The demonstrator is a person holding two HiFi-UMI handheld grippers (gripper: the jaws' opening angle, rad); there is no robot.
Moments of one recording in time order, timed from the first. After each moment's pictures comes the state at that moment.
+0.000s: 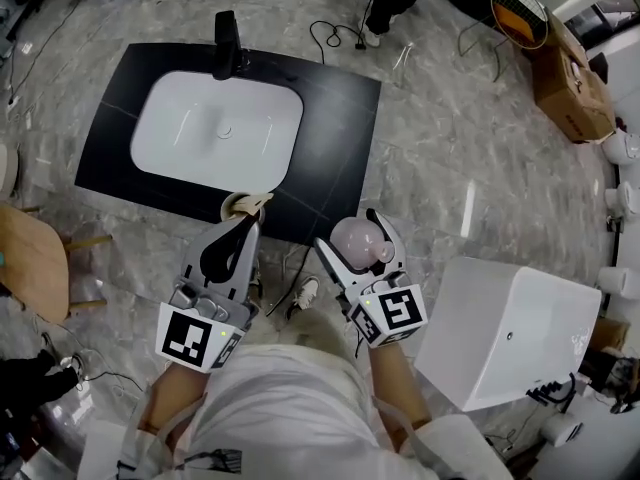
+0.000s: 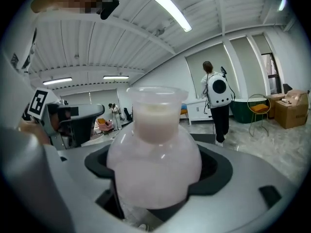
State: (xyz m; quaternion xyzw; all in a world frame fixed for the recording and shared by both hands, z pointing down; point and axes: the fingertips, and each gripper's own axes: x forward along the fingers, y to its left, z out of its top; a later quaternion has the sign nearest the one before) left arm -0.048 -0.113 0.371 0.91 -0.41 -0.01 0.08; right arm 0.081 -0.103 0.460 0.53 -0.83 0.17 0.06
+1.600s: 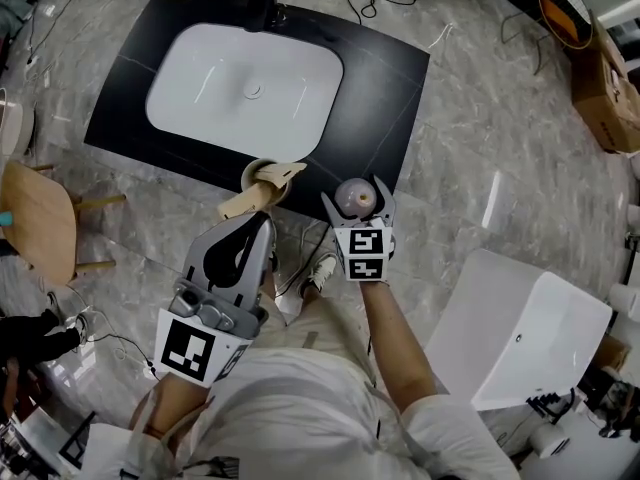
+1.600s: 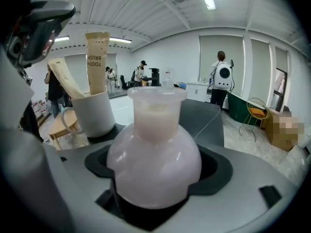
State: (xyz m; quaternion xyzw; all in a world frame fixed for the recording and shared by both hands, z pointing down) left arm -0.070 -0.094 0.397 0.90 -0.44 0.00 0.09; right arm 0.056 -0.146 0.650 0.53 -0.79 0.17 0.25
